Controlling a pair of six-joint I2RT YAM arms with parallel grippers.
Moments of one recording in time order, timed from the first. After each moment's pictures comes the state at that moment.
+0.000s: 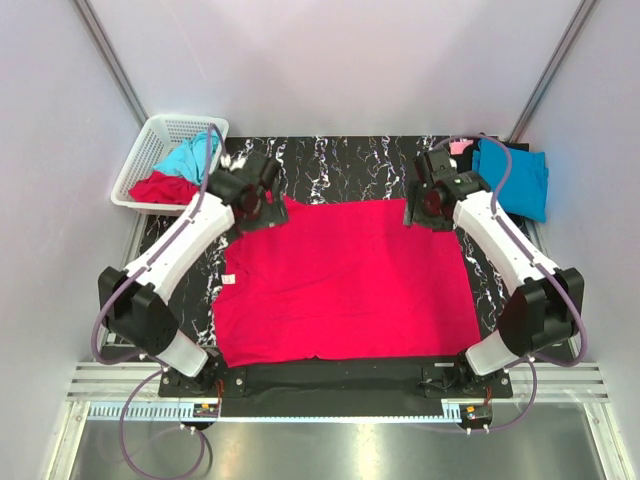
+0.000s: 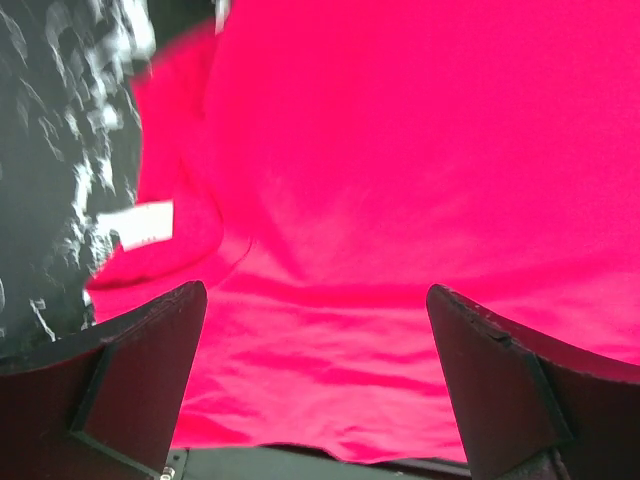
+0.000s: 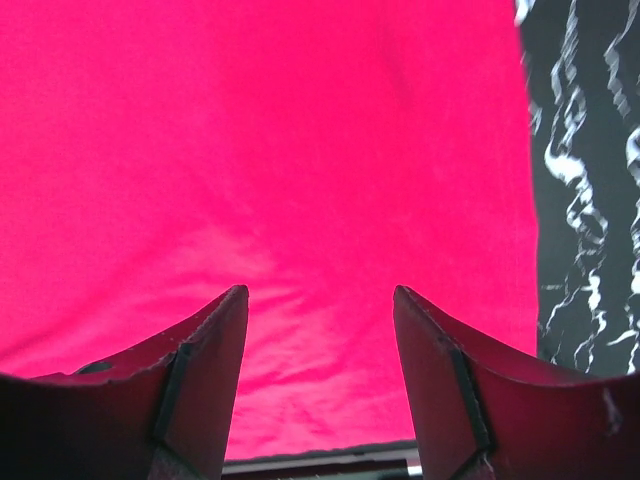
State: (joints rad) left arm -0.51 1.55 1.42 -1.06 -0.31 -0.79; right arm 0.33 1.54 1.36 -0.93 0.20 0.46
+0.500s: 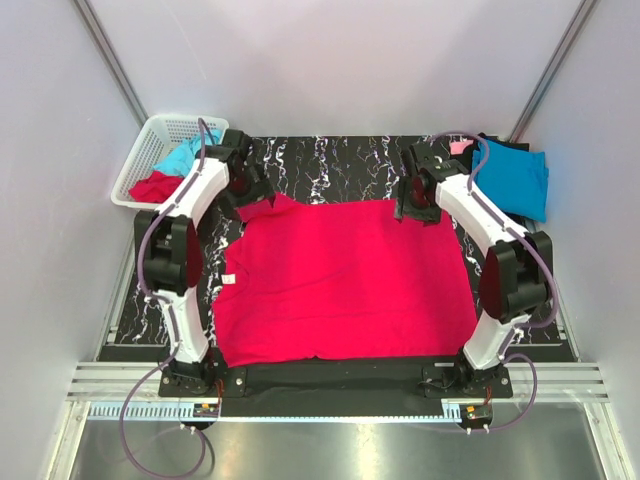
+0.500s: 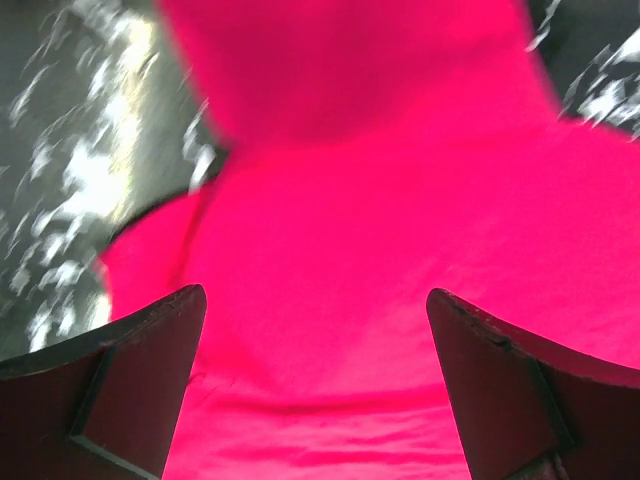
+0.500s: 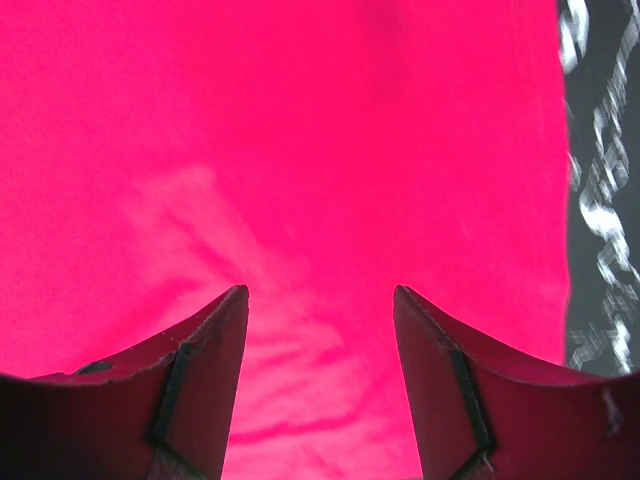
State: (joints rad) left arm -0.20 1.93 1.67 -0.97 -0.02 -0.62; right arm 0.32 1.74 1.48 -0.90 0.21 0.45
